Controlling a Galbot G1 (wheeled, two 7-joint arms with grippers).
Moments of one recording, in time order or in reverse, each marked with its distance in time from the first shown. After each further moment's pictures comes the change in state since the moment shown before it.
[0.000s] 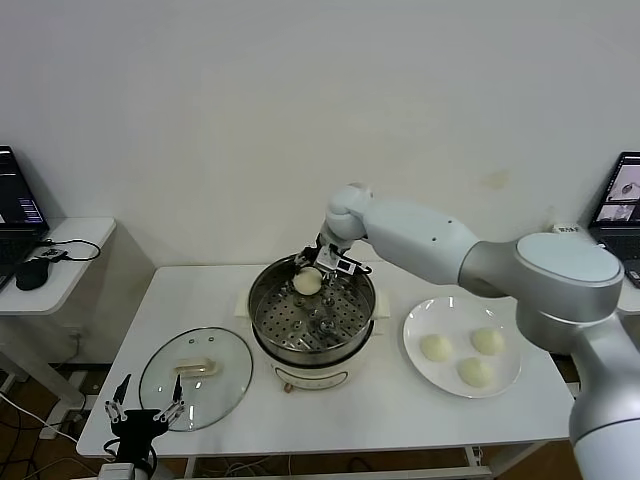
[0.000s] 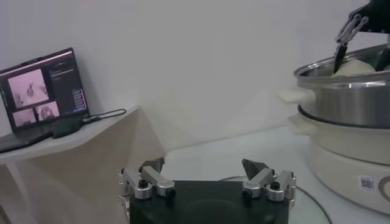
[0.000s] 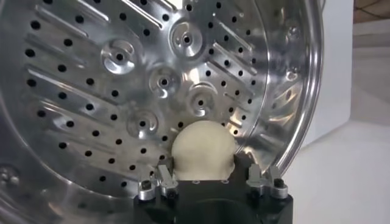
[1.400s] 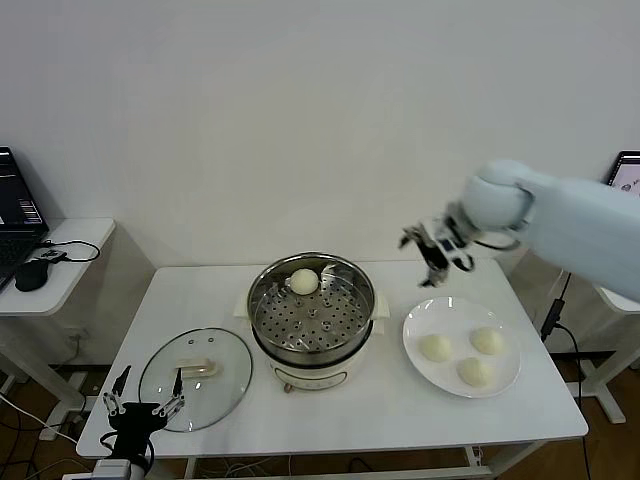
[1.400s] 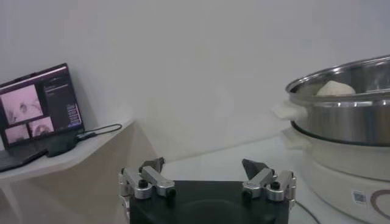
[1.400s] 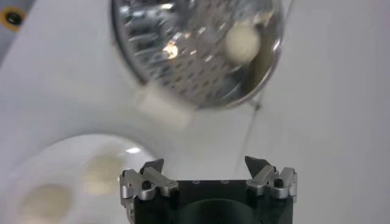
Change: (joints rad) left arm 0.015 0.035 -0.004 -0.059 -0.006 0.027 0.008; right arm 0.161 -0.844 -0.039 0.745 0.445 -0.752 -0.170
